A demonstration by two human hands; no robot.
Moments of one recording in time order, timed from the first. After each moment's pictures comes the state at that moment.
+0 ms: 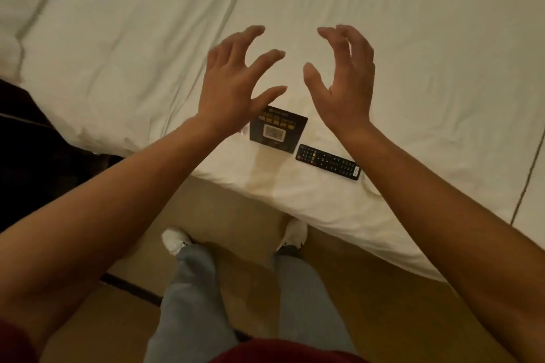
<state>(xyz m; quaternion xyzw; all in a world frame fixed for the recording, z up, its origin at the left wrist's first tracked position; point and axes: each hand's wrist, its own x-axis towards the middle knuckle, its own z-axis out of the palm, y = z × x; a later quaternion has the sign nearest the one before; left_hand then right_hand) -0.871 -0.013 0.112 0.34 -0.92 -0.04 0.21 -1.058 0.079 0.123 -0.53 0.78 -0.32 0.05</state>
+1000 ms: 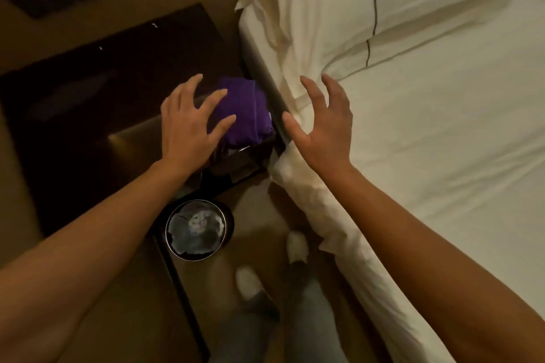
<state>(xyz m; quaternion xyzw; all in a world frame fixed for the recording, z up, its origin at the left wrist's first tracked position) -0.185 -0.177 0.068 0.73 -0.66 0.03 0.15 -0.447 -0.235 0.098 -0.76 0.57 -0.26 0.16</state>
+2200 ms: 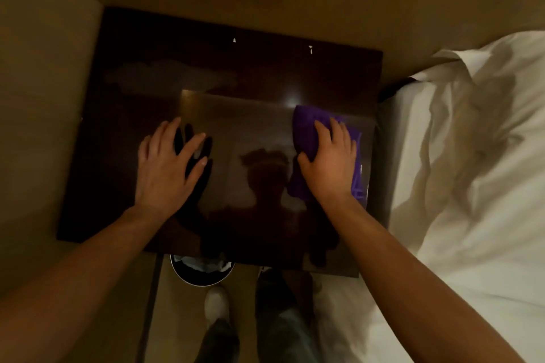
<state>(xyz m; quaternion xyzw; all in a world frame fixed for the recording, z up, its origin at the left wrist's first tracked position) 0.022 -0.142 -0.046 0.91 -0.40 -0.08 0.02 -0.159 -0.401 -0.037 -0.88 0.42 0.03 0.22</state>
